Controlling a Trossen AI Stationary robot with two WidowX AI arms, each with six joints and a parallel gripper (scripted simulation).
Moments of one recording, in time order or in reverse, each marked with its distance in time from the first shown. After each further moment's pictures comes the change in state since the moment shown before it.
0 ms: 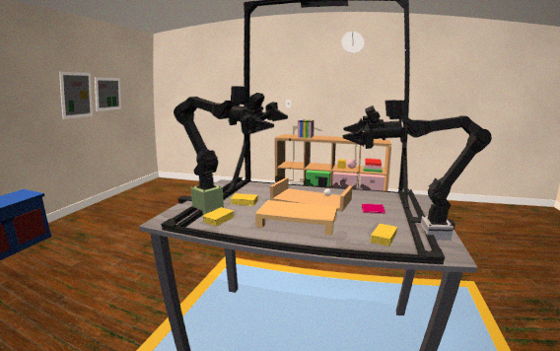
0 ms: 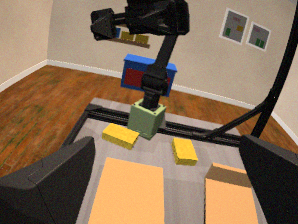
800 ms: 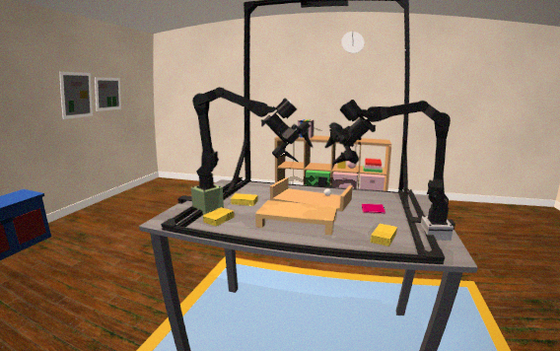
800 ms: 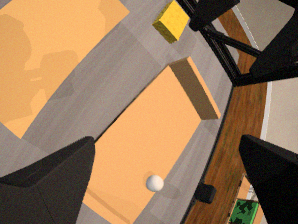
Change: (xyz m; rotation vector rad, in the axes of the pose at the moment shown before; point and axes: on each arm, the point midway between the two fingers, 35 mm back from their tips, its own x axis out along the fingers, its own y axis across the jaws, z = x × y) left arm 0.081 -0.109 -0.105 -0.685 0.687 0.175; right arm 0.008 0.165 -0.183 0.792 0.840 -0.163
